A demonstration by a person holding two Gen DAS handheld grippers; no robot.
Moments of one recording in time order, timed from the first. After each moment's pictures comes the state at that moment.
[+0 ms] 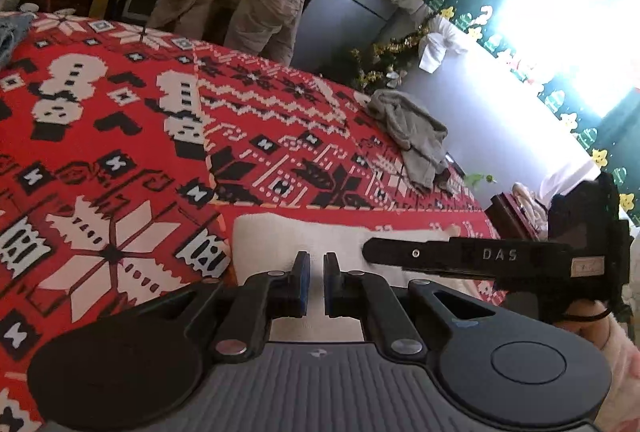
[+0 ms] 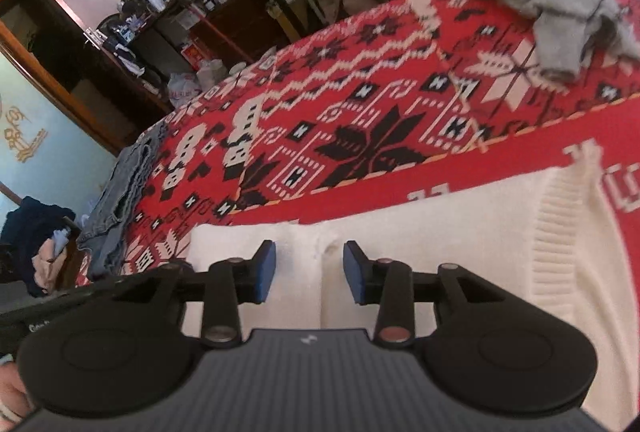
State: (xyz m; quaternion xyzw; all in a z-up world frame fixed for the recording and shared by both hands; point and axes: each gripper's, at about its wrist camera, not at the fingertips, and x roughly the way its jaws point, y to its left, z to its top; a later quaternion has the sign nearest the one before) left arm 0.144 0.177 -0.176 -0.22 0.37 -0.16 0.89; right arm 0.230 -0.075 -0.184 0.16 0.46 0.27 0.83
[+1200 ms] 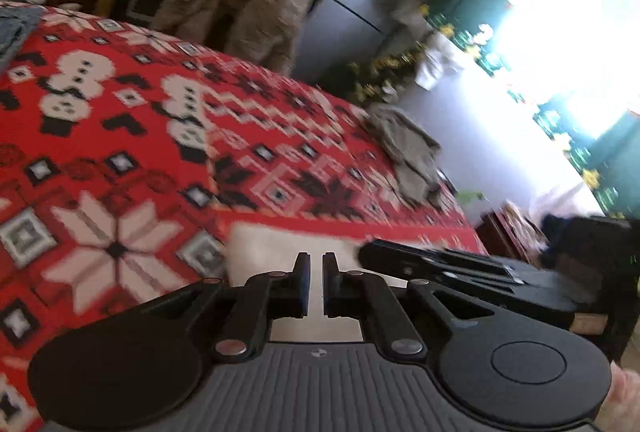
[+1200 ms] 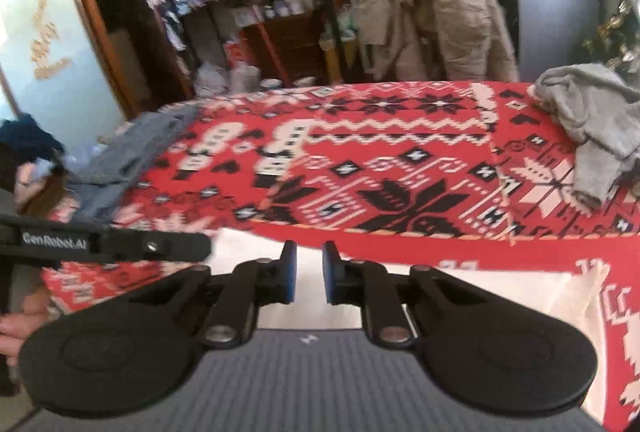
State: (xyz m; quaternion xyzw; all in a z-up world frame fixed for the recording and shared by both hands) left arm 0.128 0.182 -0.170 -0.24 0.36 -0.17 0.89; right arm 0.193 -0.041 -0.163 0.01 0.36 0.34 0.87
